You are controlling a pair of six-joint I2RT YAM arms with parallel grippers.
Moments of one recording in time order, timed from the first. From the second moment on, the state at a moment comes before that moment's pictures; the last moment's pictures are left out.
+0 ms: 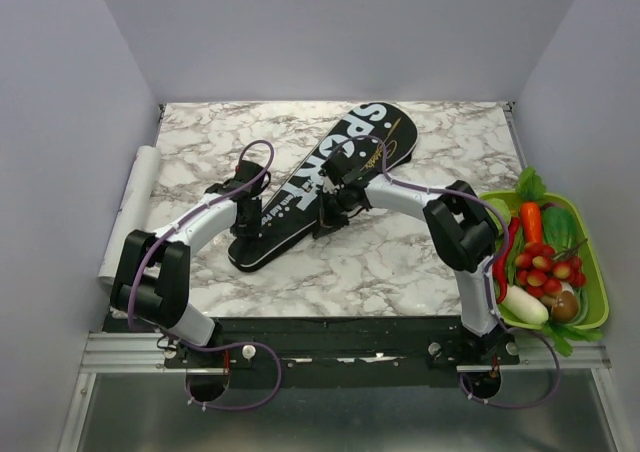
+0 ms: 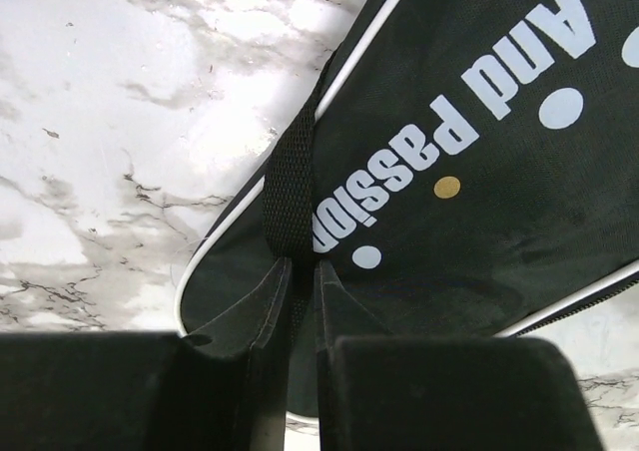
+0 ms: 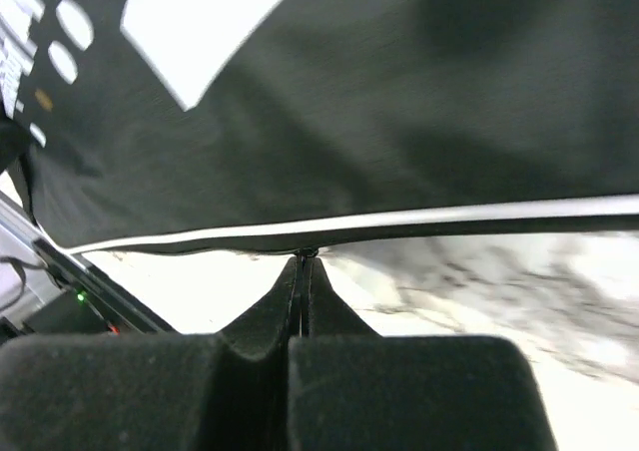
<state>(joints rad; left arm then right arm) -0.32 1.53 0.94 -0.63 -0.14 -0.33 0.67 2.09 1.46 -0.46 -0.40 0.61</state>
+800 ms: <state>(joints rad) -0.31 1.51 0.91 -0.53 -0.04 -0.29 0.91 2.34 1.77 -0.50 -0.67 0.73</state>
